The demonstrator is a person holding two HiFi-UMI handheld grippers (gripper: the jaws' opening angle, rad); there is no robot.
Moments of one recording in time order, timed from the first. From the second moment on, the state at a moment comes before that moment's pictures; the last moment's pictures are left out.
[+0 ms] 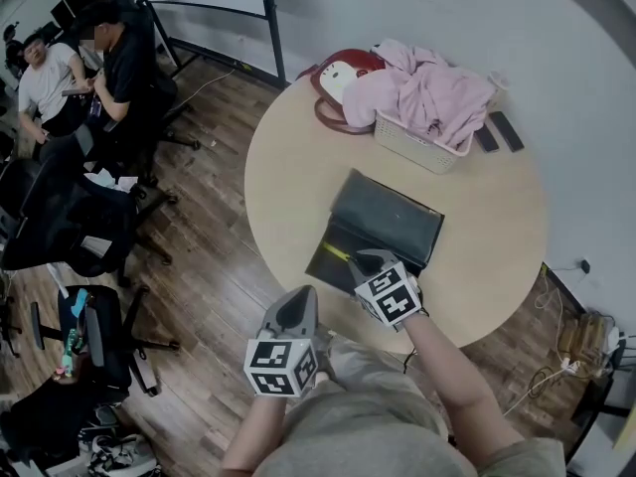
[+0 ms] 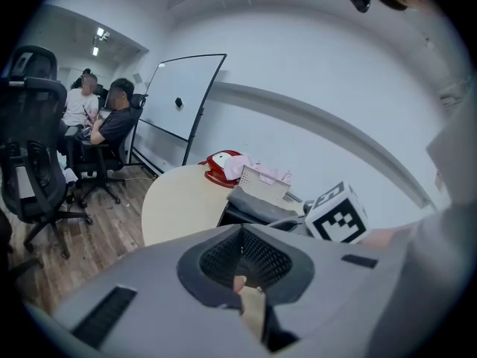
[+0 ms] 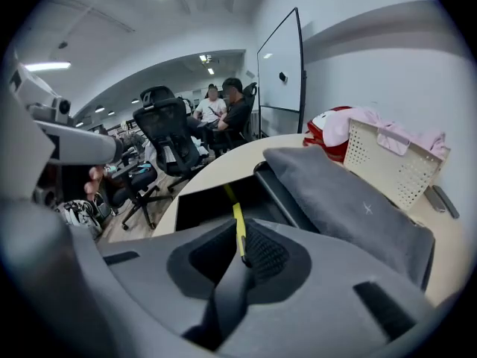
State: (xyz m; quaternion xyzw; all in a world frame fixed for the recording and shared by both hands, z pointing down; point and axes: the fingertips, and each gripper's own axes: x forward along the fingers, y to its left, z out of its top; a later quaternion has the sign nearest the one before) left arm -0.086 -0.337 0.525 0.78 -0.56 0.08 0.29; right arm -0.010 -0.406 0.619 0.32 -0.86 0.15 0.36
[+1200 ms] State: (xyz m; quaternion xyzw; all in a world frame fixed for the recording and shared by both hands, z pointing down) left arm -0.096 -0.349 0.522 0.77 -0.57 0.07 0.29; right arm -0.013 -0.407 0.667 0.26 -0.82 0.12 0.50
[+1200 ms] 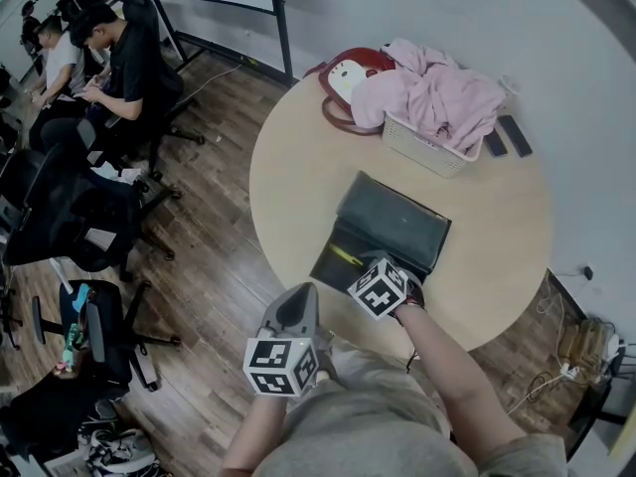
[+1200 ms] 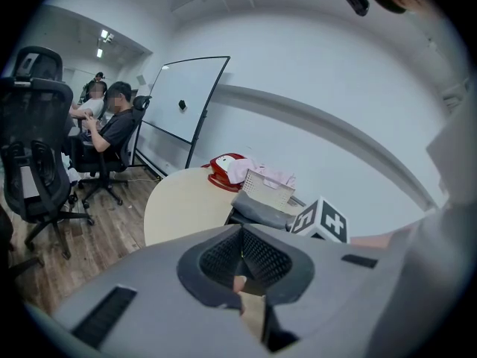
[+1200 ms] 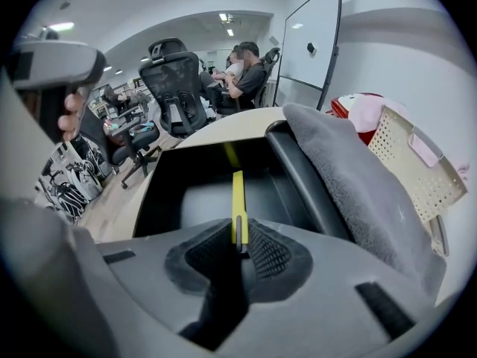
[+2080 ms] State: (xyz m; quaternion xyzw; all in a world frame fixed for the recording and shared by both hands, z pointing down) left arm -0.093 -0.283 0.499 0.79 -0.55 0.06 0.26; right arm 0.000 -0.357 0.574 0.38 -0.84 0.09 0.38
